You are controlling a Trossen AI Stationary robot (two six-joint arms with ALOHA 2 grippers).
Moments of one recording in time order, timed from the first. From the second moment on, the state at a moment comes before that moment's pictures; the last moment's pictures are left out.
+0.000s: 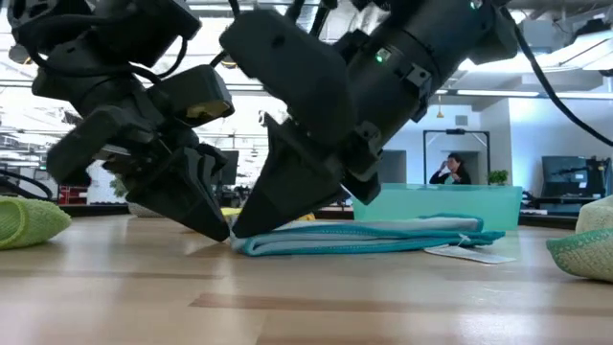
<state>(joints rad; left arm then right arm) -0.34 1.74 0.64 0.30 -0.22 -0.21 0.44 2.17 1.35 -0.04 0.32 0.60</state>
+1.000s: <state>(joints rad) -0.39 1.84 0.68 0.61 -0.14 -0.25 0.60 1.85 1.10 -0.72 0.48 1.13</state>
